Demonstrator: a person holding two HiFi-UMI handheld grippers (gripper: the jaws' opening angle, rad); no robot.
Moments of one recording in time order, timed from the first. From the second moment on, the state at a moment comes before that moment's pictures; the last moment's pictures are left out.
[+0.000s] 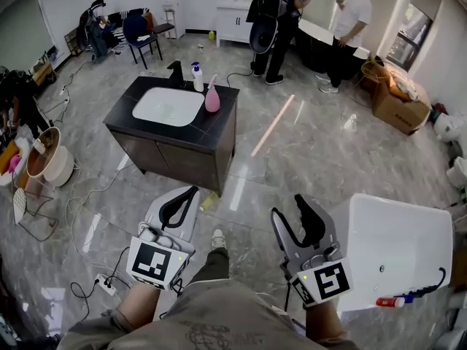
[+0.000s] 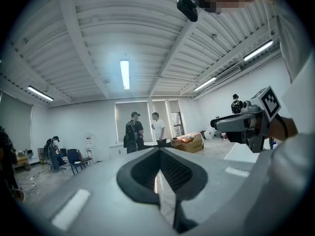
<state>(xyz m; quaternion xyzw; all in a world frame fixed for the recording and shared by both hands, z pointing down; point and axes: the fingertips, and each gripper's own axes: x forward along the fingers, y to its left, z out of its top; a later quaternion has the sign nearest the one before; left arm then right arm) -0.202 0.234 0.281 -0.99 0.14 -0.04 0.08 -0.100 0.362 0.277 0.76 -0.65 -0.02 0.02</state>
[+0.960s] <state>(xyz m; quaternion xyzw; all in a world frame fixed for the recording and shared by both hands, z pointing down) -0.090 -0.031 0.282 -0.98 0.17 -0.03 0.04 0.026 0.098 0.273 0.74 -0.67 -0.01 0.04</state>
